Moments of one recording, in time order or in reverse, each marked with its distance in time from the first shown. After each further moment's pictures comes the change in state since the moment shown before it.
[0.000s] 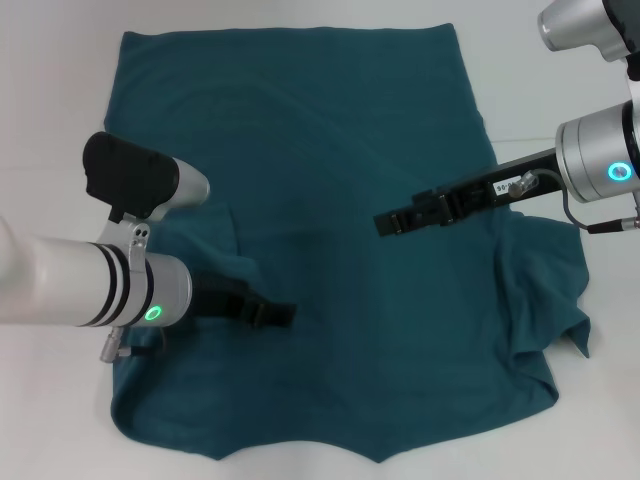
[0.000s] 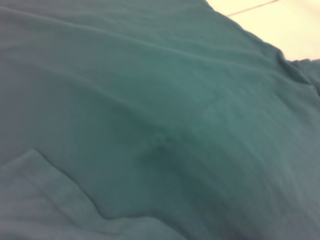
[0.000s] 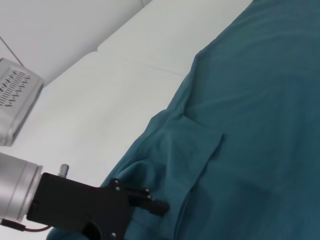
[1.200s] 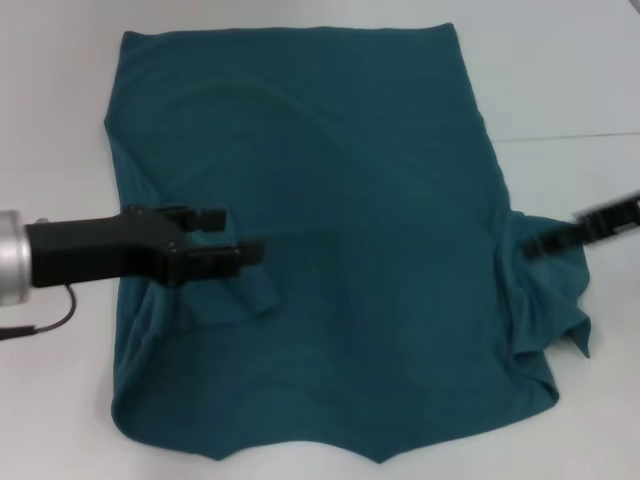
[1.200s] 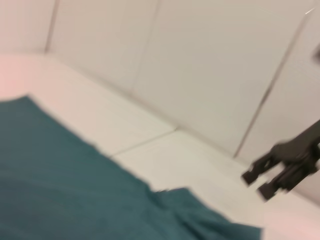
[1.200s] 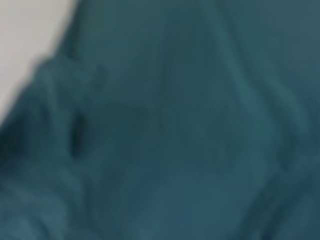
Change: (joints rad) left arm 0.149 0.010 -0.538 0.264 -0.413 0.674 0.463; right arm -0.060 -0.028 0.200 -0.188 -0.312 -0.251 0.132
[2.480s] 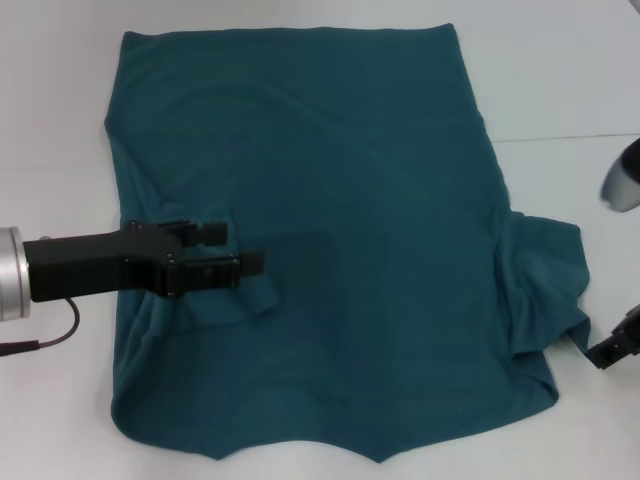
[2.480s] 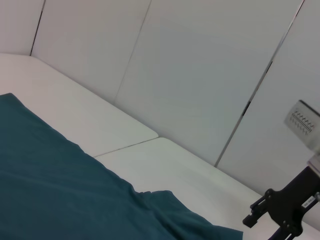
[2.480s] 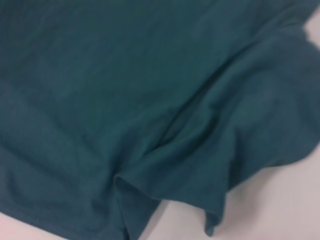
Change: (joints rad) left arm -0.019 0.001 -0.056 -0.091 0.002 0.028 0.027; right arm -0.080 0.083 -0.284 -0.038 -0.380 0.070 -0.081
